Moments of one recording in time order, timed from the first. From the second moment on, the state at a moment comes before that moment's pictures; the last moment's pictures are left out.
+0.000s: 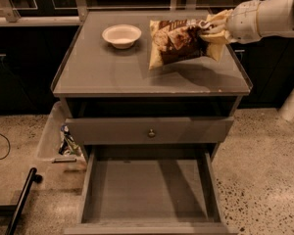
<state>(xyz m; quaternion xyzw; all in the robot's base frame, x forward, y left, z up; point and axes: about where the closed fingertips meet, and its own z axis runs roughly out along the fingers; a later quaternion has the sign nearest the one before) 0.710 -0.199 0.958 -0.61 0.59 0.04 0.53</state>
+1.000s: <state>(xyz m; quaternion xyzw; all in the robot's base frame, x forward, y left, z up) 0.711 -0.202 0.916 -0.59 0.62 0.06 0.52</state>
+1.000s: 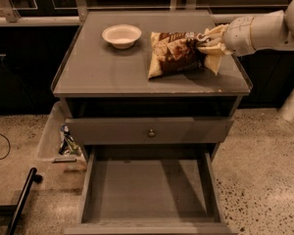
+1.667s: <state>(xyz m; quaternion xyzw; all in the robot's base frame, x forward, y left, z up) 0.711 -0.201 0.916 -0.59 0.62 0.06 0.52</state>
